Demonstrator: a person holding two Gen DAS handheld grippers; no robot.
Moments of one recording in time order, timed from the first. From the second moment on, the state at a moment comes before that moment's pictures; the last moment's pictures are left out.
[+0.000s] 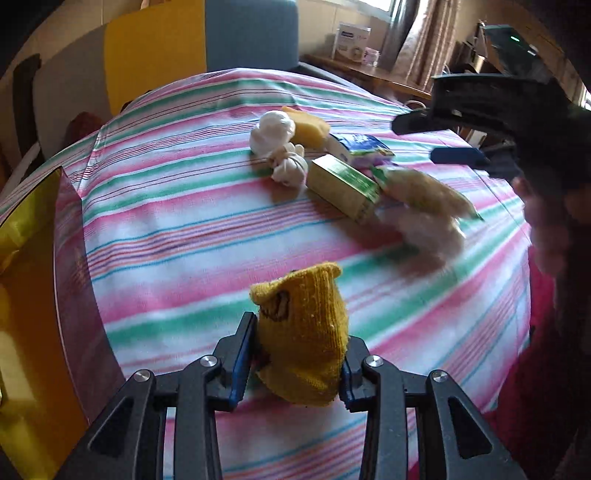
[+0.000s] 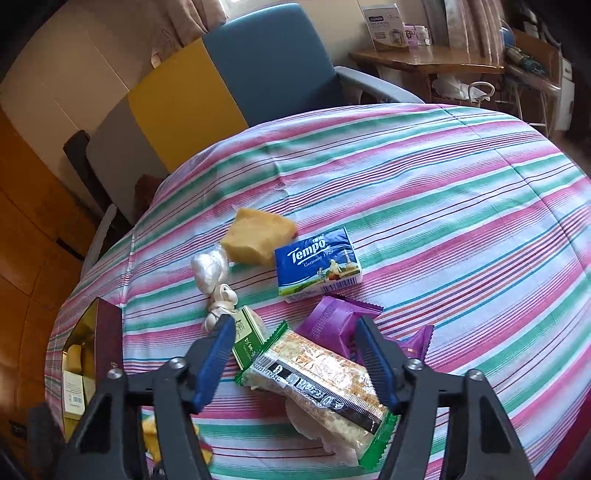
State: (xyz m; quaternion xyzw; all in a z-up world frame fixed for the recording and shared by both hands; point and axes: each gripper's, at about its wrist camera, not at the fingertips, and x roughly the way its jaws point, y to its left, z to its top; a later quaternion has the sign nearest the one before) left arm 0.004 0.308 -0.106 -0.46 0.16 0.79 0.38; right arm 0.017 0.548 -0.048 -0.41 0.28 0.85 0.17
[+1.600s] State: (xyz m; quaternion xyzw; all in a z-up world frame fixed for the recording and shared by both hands) left arm 0.007 0.279 -0.121 -0.45 0.11 0.79 0.41; right arm -0.062 0.403 -0.115 -0.57 0.06 0.82 -0.06
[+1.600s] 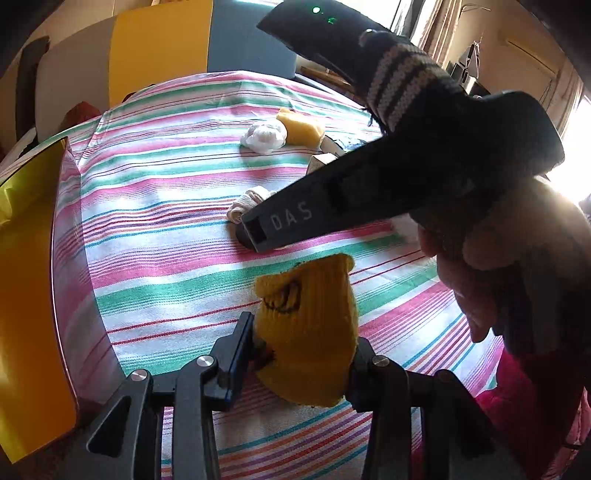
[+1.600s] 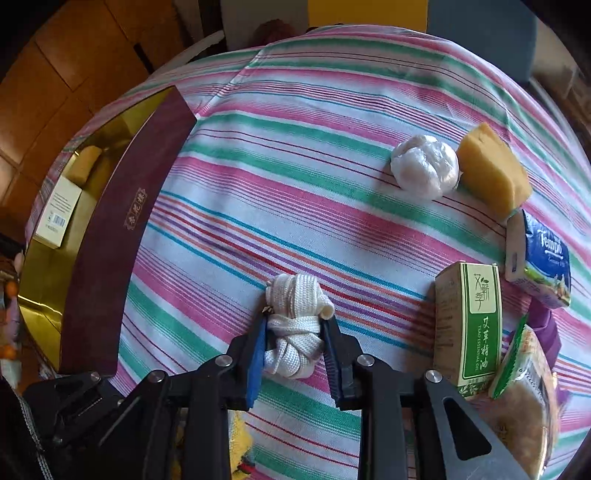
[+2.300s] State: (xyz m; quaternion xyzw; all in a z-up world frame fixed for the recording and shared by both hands) left arm 0.025 0.249 -0.066 -0.41 0.10 0.79 0.45; right arm -0.050 0.402 -0.109 -0.54 0.02 0.84 -0.07
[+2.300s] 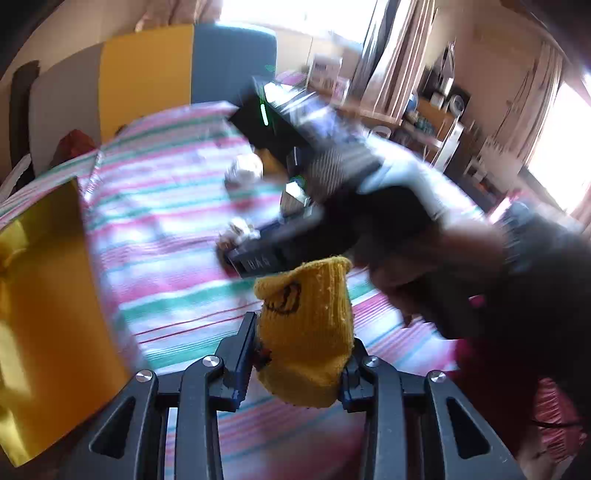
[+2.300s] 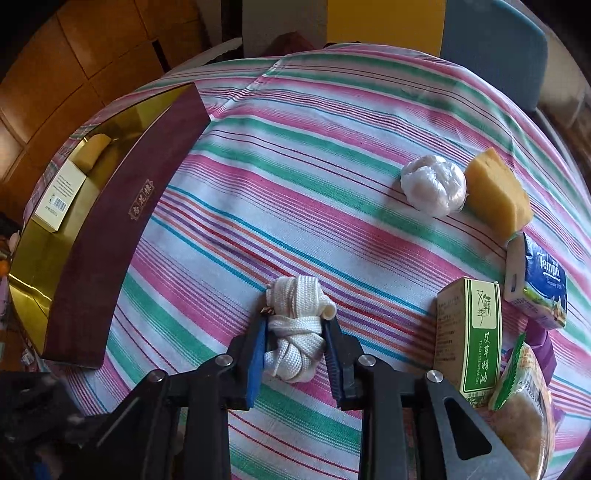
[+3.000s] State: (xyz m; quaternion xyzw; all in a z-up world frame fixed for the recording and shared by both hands) left arm -0.071 0.009 -0.090 -0.49 -0.01 0.87 0.11; right arm -0.043 0.397 -0.105 -0.54 -0.01 0.84 -0.06
